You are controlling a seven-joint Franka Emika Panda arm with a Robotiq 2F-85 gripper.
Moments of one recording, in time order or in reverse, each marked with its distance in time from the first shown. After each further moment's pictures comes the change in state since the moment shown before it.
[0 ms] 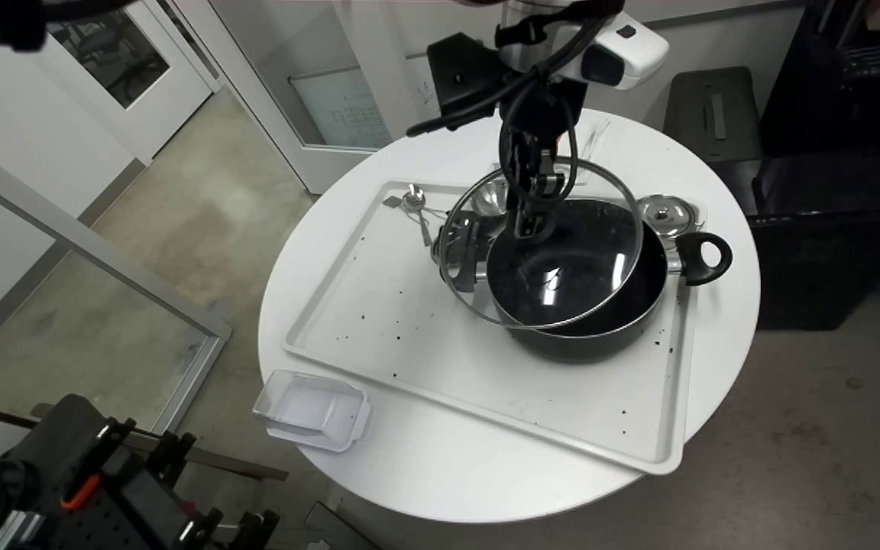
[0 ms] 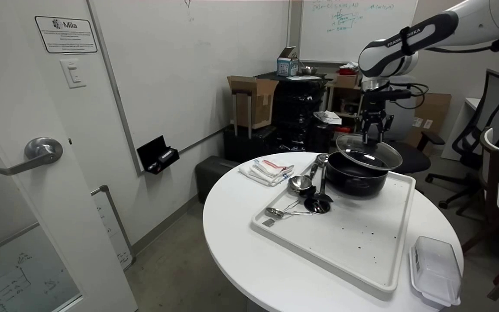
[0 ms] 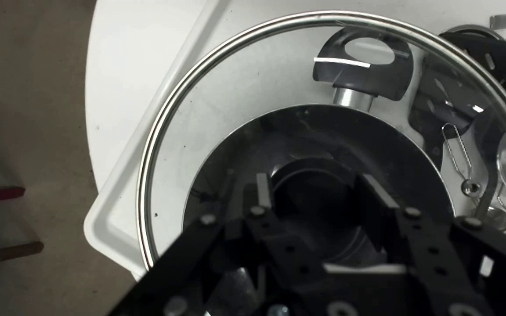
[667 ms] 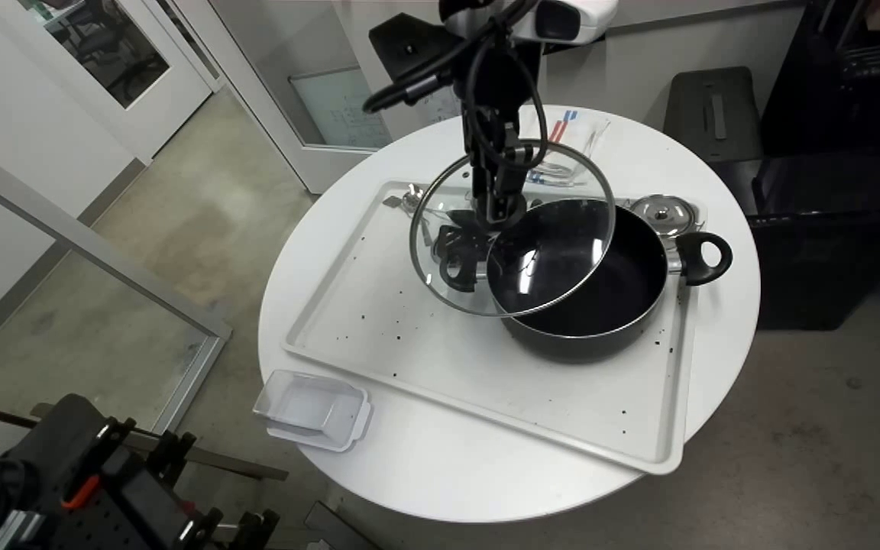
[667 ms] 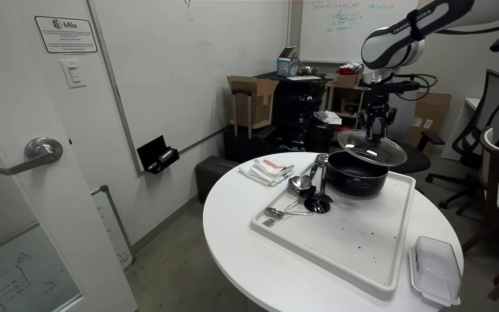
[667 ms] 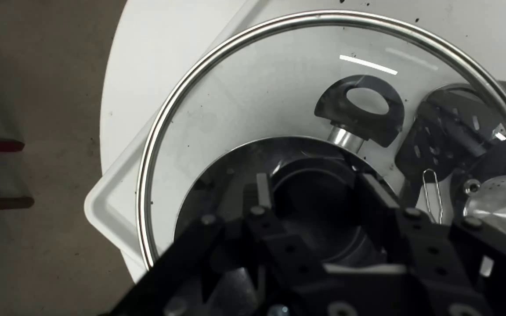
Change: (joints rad) arm 0.060 -0.179 0.001 -0.240 -0.062 0.078 -0.123
